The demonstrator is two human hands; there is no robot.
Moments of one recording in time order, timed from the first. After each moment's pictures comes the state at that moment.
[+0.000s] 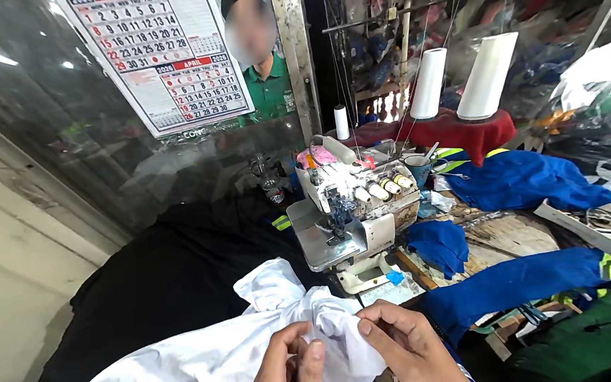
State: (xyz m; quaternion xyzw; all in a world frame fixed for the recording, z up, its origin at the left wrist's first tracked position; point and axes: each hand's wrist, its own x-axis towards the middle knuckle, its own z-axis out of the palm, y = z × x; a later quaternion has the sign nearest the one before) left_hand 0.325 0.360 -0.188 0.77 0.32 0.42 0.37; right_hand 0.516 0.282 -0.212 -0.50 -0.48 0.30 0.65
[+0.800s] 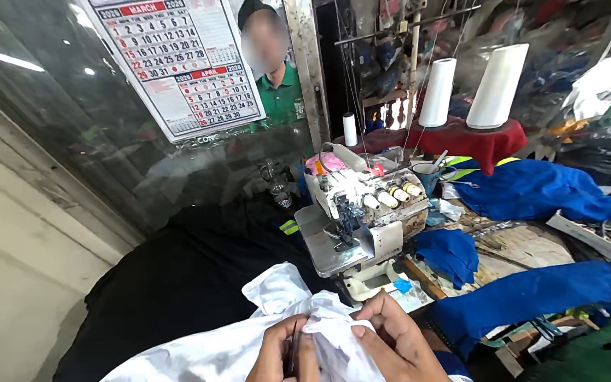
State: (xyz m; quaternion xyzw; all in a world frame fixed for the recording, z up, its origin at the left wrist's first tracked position) left_hand 0.337 0.380 -0.194 0.75 0.33 0.53 0.24; right_hand 0.502 0.302 -0.204 -0.44 -0.50 0.30 0.69
